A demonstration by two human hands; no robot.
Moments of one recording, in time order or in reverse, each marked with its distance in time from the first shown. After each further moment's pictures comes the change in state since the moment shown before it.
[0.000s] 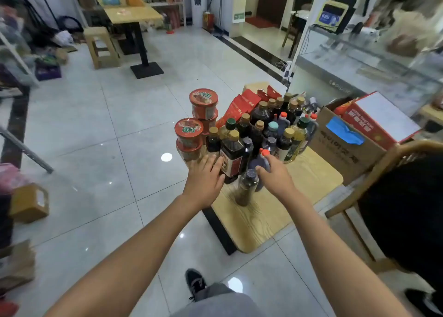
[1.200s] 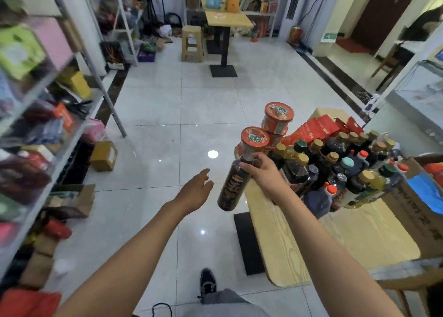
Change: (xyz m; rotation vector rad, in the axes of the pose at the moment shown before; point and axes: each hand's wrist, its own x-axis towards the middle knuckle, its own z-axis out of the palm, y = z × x) left_hand -0.081 -0.132 -0.003 -0.764 -0.003 -0.616; right_hand 0.002 -0.168 0.073 0.501 -0.518 -0.176
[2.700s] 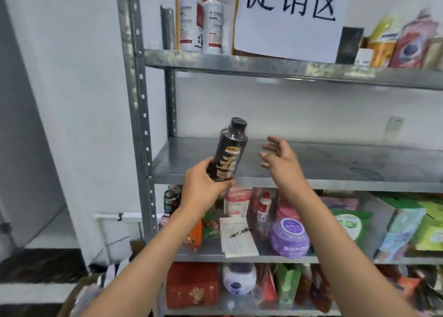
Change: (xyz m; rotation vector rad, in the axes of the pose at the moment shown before) left_hand -0.402 -0.121 -0.449 0.013 1.976 -0.491; right_hand -0.105 -0.461 0.605 0.314 -1.335 -0.771
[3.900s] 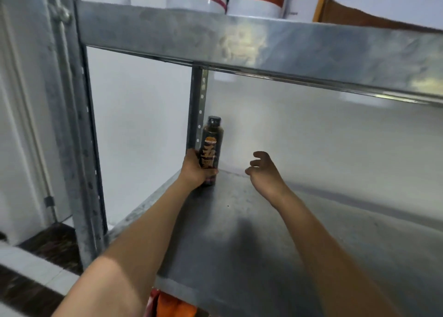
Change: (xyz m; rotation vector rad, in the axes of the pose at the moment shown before) left_hand 0.361 -0.196 0.024 0.123 0.263 -0.308; right_hand 0.336 0.126 0.171 -0.252 -0.413 0.120
